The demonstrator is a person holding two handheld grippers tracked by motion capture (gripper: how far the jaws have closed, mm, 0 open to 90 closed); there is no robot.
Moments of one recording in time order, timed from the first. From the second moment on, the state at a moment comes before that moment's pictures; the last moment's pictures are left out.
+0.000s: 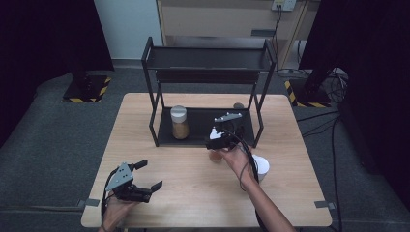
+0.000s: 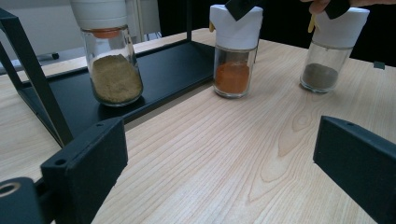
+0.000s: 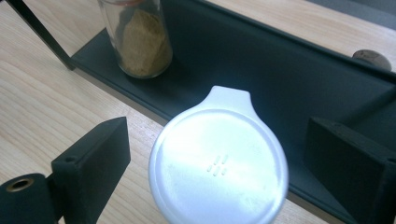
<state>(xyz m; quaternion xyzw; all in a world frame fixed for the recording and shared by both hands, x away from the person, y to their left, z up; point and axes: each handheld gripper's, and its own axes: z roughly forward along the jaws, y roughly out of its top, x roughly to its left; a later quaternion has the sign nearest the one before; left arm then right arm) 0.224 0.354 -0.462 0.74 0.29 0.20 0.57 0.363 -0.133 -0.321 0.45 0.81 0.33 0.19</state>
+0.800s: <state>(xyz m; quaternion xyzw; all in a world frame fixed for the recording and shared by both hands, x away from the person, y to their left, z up) 0.225 0.355 -0.462 0.74 0.29 0.20 0.57 0.364 -0.124 -0.336 0.45 0.81 0.32 0.20</state>
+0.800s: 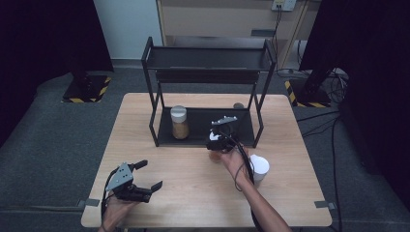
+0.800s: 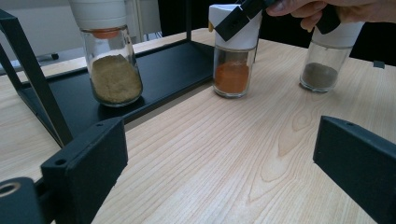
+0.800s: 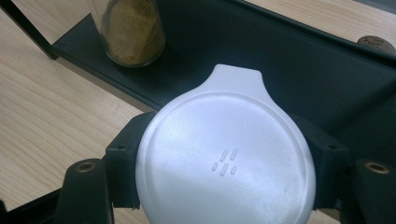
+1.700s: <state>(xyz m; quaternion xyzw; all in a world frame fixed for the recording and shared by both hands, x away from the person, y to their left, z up) 0.226 0.355 -0.462 0.74 0.29 0.20 0.57 0.366 -0.123 -0.303 0.41 0.83 0.33 0.19</state>
